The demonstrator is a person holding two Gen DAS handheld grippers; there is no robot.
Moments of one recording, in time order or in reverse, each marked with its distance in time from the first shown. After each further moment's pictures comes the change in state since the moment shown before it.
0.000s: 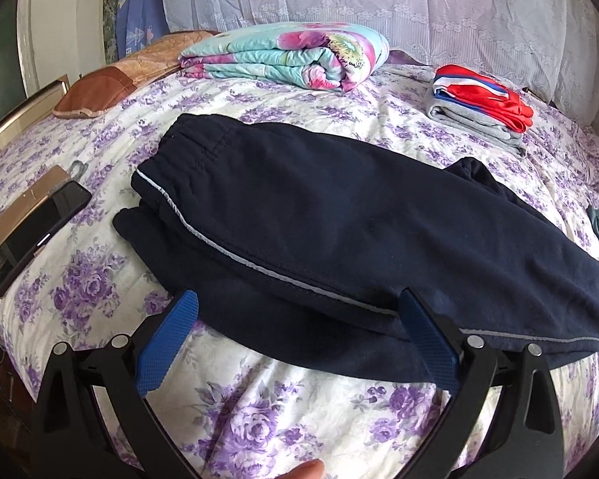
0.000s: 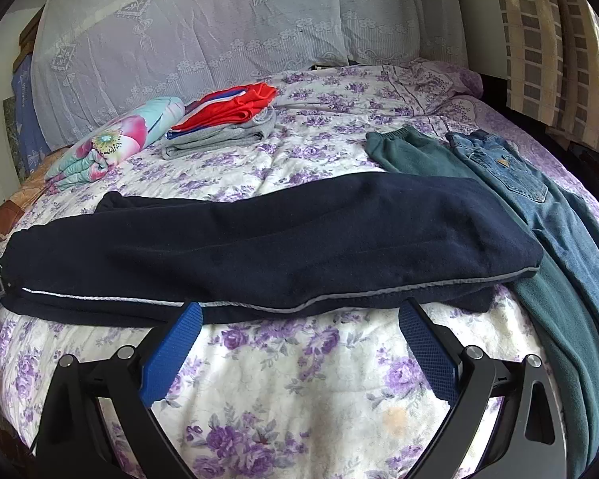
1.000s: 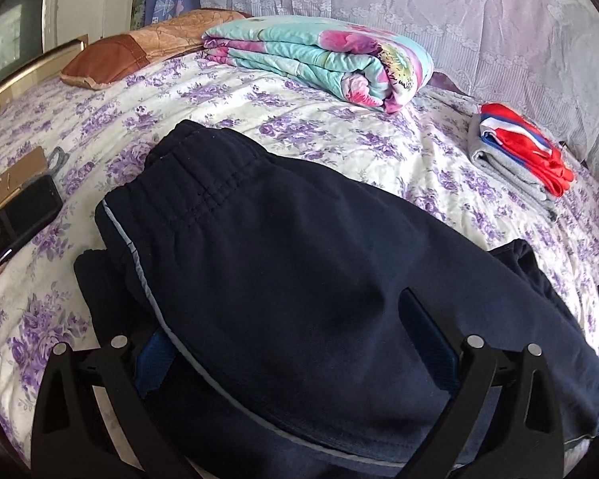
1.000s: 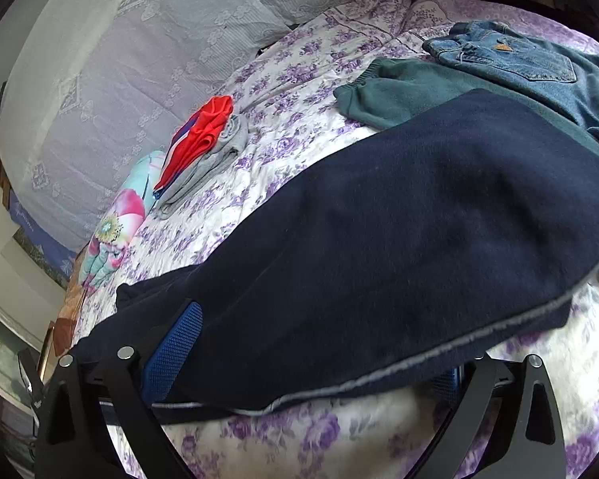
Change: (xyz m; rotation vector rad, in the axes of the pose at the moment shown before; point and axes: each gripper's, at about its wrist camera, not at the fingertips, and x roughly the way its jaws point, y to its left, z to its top) left arm 0.055 0.016 0.050 -0.156 -0.001 0.023; right arm 0.074 -0.061 0.027 0.459 0.082 0.231
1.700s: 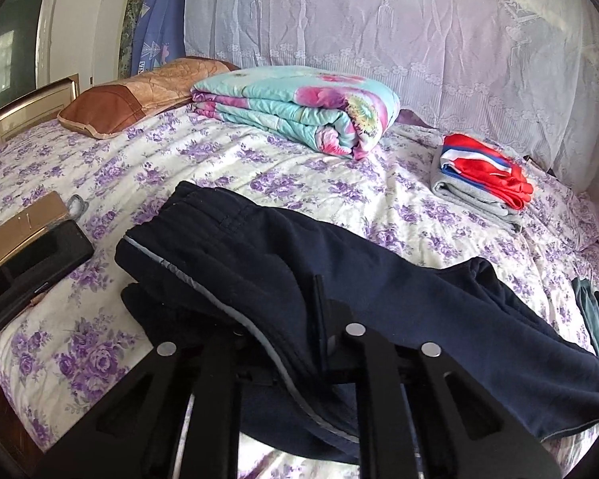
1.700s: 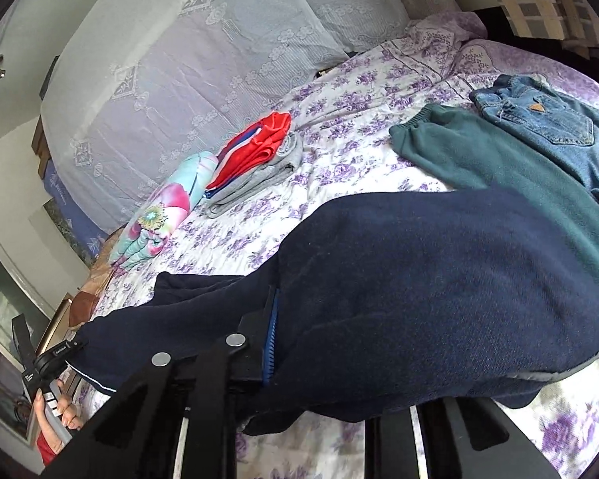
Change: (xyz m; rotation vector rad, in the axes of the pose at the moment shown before) left arm -0.071 0.011 0.000 0.045 -0.155 -0.087; right arm -0.056 0.031 -0.010 -0.170 -0.065 0.123
